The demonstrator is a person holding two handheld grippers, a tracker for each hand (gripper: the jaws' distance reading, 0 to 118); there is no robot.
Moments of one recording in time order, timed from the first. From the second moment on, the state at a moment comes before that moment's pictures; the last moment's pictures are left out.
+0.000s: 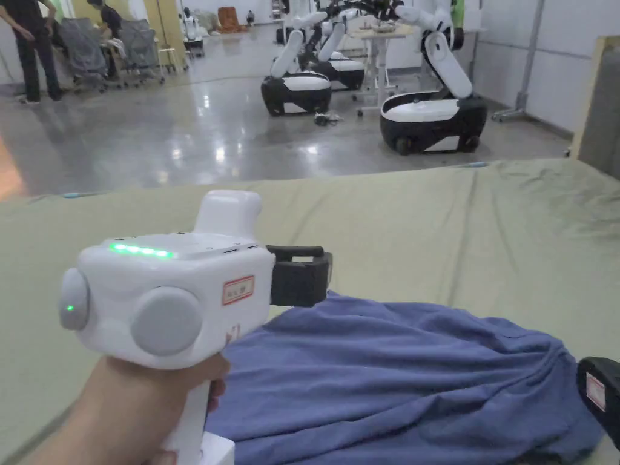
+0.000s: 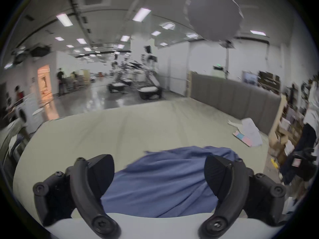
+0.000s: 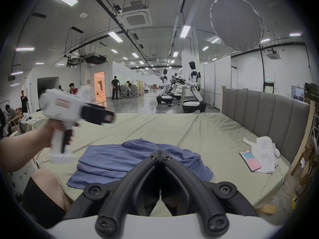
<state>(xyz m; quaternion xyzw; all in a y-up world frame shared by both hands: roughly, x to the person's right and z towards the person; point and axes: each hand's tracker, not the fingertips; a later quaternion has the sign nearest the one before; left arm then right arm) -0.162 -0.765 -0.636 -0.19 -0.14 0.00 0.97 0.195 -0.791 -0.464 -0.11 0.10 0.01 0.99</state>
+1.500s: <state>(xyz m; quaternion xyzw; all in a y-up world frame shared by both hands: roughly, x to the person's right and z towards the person) -0.306 -0.961 -0.766 -0.38 0.02 0.04 0.92 0.164 -0.846 -0.564 -0.18 0.05 0.05 0.98</state>
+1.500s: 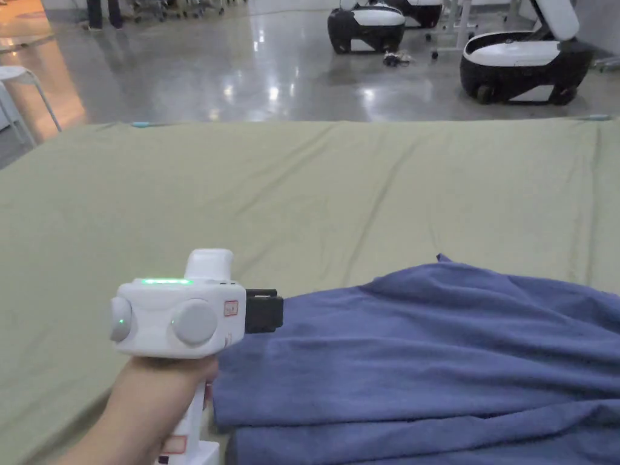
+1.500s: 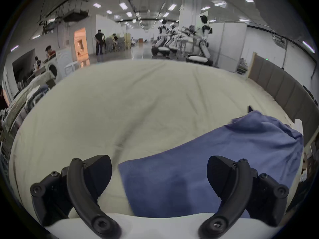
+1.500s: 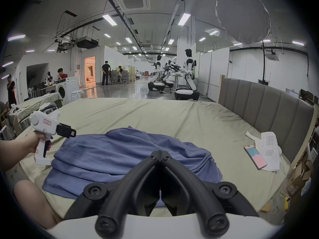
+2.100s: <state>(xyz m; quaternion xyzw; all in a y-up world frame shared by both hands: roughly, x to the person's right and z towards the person) -0.274 -0.911 -0.672 -0.34 -0.07 0.03 0.94 0.207 -0.877 -0.544 -0.22 0.03 0.03 0.97</state>
